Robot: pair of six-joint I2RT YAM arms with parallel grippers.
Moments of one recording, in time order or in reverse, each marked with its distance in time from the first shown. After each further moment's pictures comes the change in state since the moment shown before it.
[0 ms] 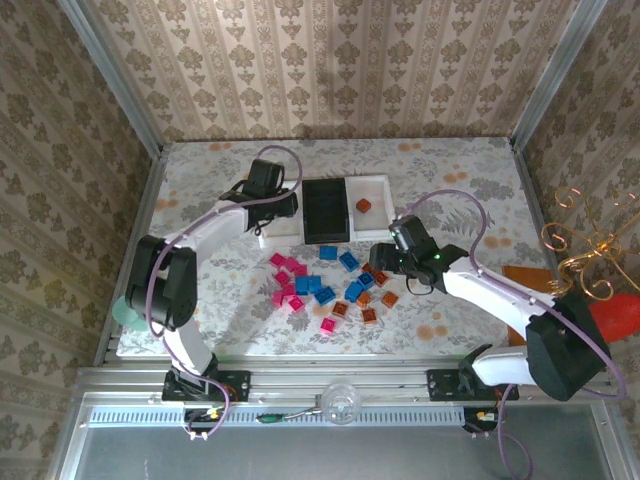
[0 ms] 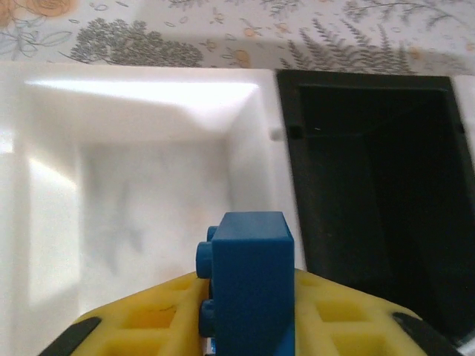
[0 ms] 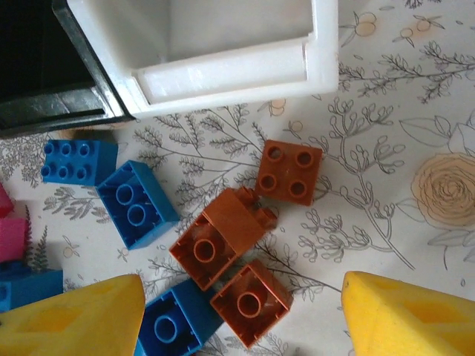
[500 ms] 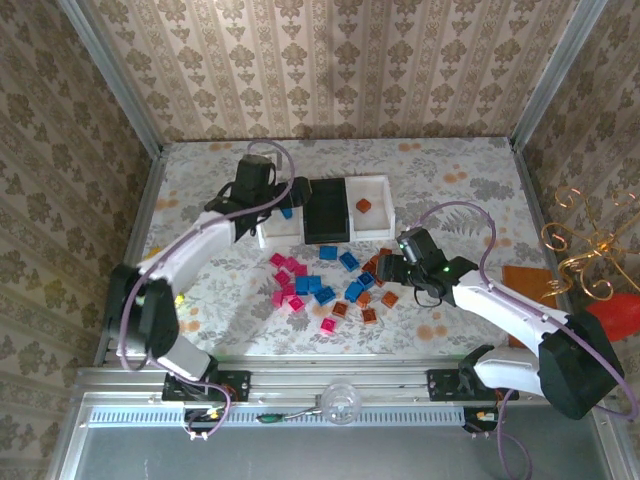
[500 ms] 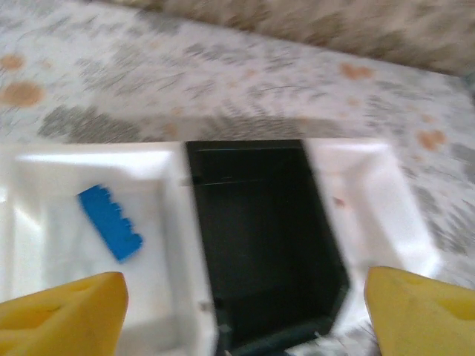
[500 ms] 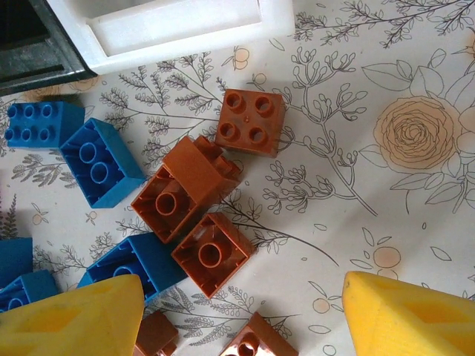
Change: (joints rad) left arm -0.066 -0.280 -0.112 0.113 0.046 -0.039; right arm 0.000 -0.091 -0.090 -0.027 0.003 0.020
